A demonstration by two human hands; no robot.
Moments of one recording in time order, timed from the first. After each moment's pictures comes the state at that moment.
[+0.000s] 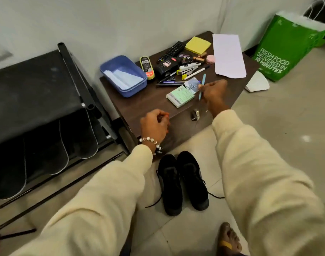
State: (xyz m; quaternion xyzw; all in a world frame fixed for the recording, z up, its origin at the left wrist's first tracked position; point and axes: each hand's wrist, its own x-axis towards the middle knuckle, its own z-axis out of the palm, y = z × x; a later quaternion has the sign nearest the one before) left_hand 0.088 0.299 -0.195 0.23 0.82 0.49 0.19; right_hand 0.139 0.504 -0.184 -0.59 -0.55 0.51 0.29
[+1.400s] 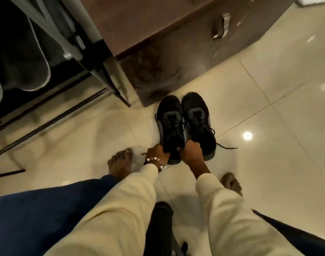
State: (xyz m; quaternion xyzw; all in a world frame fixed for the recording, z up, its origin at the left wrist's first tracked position) left_hand 0.195 0.182 -0.477 0.11 0.85 0.11 0.50; right_hand 0.279 0.280 -0.482 -0.50 -0.73 0.38 -0.25
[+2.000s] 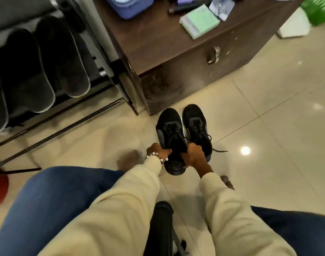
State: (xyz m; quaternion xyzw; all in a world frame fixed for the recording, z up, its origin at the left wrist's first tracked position) left_hand 0.183 0.179 -0.402 0.03 0.85 0.16 0.50; right_hand 0.283 0.275 -0.403 -0.49 -0.74 0.38 -0.25
